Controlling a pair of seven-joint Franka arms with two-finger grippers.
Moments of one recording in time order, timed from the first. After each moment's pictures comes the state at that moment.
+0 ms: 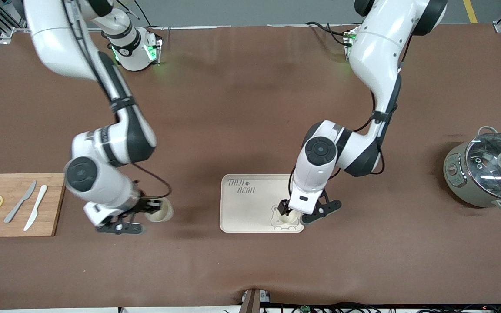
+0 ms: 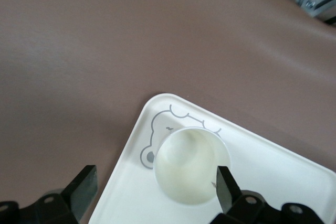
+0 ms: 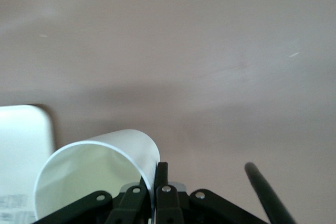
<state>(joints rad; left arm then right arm) -0.54 0.76 0.03 -1.29 0.05 2.25 -1.00 0.33 0.69 0.00 -1.31 0.02 2.09 0.44</state>
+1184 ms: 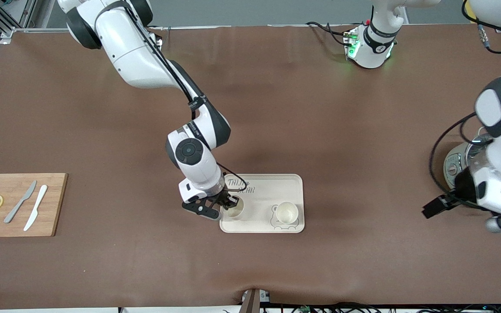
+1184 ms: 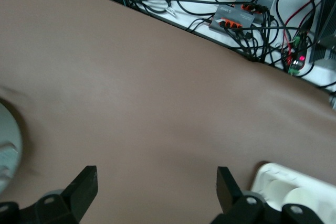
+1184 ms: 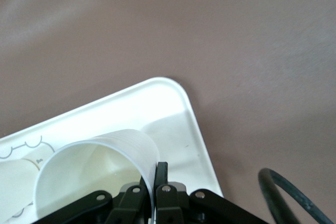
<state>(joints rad) -0.10 0.43 0.05 -1.29 -0.05 1.95 -0.35 0.57 0.90 0.00 -1.26 0.02 2.44 0.91</state>
